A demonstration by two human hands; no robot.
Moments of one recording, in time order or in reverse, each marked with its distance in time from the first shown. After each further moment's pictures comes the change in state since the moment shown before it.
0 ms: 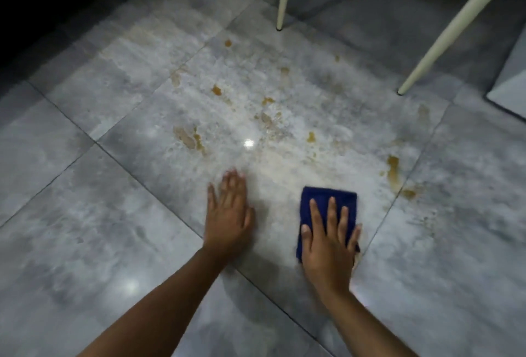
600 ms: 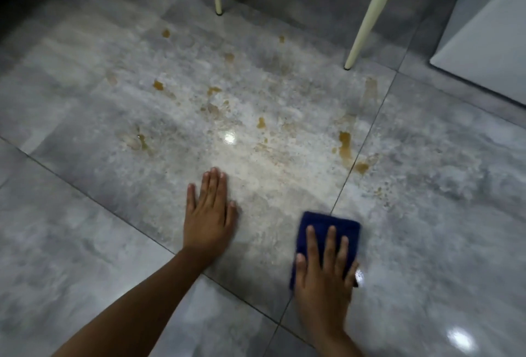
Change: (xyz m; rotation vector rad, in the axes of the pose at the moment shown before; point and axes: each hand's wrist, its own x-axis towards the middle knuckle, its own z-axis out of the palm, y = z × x) left_hand -0.001 0.040 0.035 0.131 -0.061 0.073; right_hand -0.073 0.064 -0.005 0.025 0.011 0.178
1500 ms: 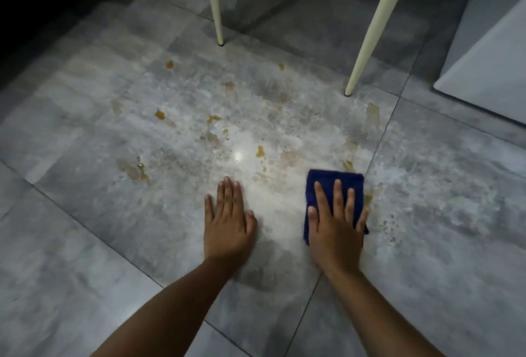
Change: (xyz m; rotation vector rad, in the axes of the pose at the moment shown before) left_hand 0.047 0.047 0.008 0.005 0.035 -0.066; right_hand 0.149 0.000 -0.018 -0.021 0.082 -0.101
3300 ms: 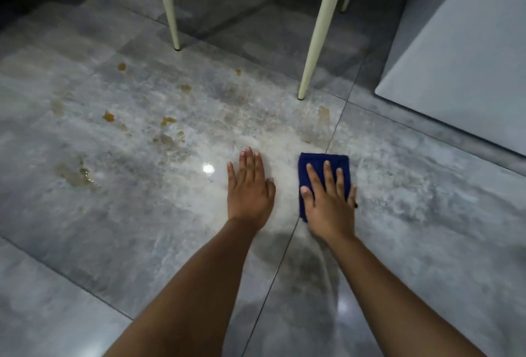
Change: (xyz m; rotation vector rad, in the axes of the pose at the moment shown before) left_hand 0.061 0.114 0.014 -0.009 0.024 0.149; right_hand 0.048 0.063 -0.036 -0.062 -0.134 0.047
